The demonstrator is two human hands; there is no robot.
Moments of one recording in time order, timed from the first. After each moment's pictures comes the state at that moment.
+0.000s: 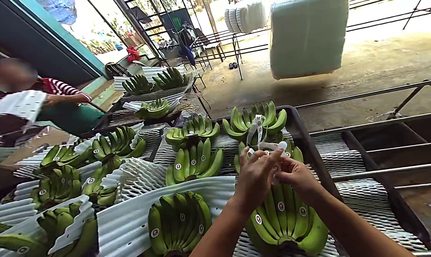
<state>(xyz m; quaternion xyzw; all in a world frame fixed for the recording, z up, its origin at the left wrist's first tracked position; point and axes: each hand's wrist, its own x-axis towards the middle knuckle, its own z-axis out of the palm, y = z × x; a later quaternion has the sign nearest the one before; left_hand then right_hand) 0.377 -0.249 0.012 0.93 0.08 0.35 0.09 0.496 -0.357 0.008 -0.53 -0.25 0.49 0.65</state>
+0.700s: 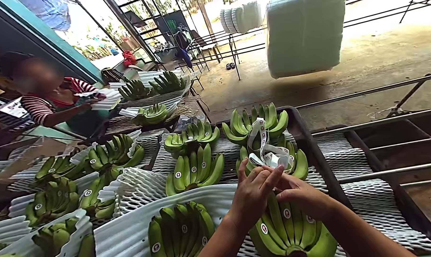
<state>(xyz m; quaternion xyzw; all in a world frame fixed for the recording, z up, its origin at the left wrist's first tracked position) 0.358 -0.236 -0.002 0.92 0.03 0.38 0.01 0.498 -0.357 0.001 -0.40 -0.39 0.59 0.58</state>
